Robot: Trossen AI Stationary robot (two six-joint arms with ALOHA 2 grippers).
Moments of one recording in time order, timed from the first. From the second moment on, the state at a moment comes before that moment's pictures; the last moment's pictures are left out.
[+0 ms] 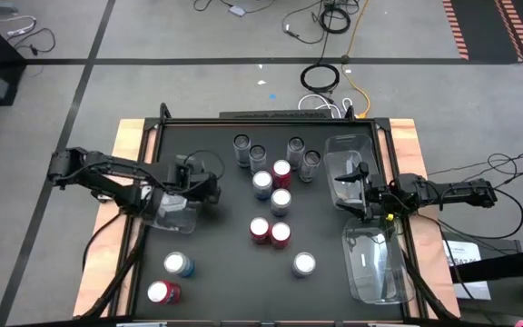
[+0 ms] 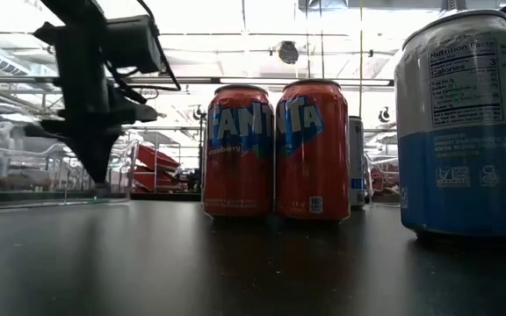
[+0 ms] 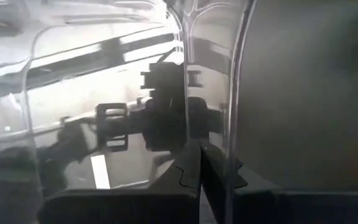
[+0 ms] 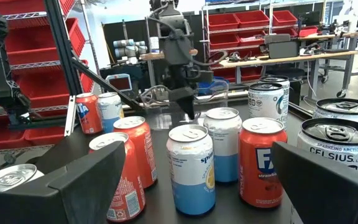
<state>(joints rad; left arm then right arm) 0.09 1.32 0.71 -0.74 -0.13 -1.25 0.08 0.01 0.02 0.04 0.13 0.12</state>
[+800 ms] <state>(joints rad) 0.56 1.59 1.05 -0.64 -0.10 -0.86 0.08 0.01 0.02 0.04 0.13 0.12</state>
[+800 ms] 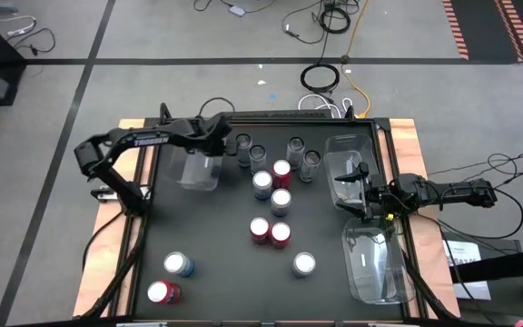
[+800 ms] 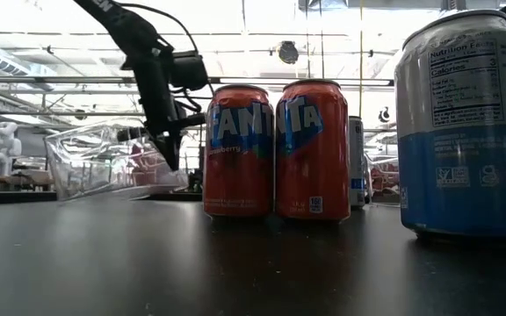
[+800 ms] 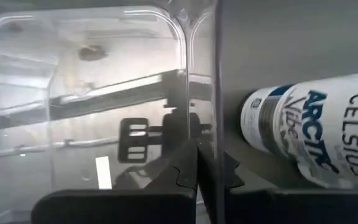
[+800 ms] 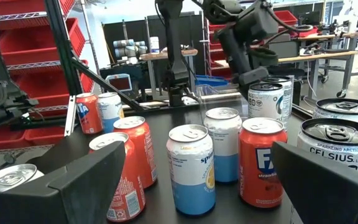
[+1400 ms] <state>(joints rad) 0.47 1.60 1.05 -0.66 -0.18 -1.09 0.08 0.01 0.02 0.04 0.13 0.12</state>
